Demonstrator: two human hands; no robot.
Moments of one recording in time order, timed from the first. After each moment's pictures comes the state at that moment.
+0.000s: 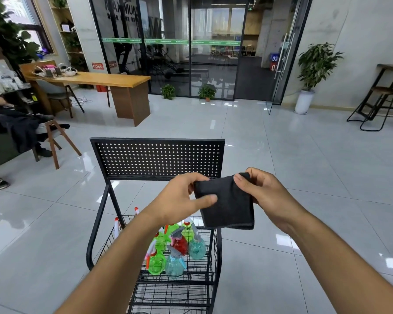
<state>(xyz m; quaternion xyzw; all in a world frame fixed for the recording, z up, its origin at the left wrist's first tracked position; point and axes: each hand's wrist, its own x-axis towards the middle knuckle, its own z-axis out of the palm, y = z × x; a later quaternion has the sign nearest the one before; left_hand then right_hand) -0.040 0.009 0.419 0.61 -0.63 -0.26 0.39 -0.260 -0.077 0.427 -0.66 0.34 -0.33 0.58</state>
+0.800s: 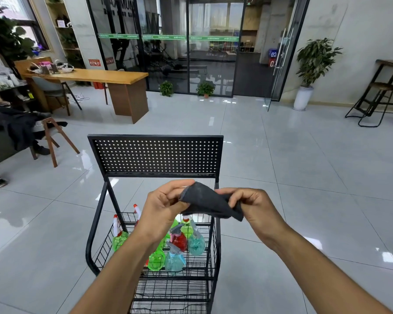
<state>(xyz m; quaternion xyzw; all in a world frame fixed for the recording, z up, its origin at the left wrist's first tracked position) -0.038 0.038 0.370 0.51 -0.43 -0.40 0.63 -0.252 -0.060 0.378 -0.66 0.29 -0.36 0.59</state>
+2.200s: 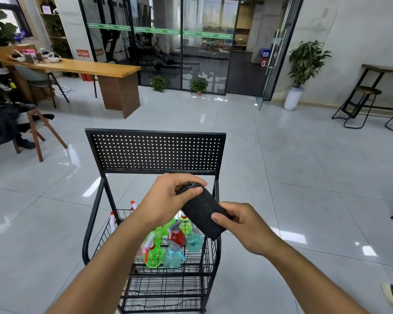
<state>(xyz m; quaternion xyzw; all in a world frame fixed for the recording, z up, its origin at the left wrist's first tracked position) -0.001 0.029 0.392 0.57 -0.62 -0.27 0.47 -0.229 -0.035 0.351 -0.76 0.33 -0.24 0.50</state>
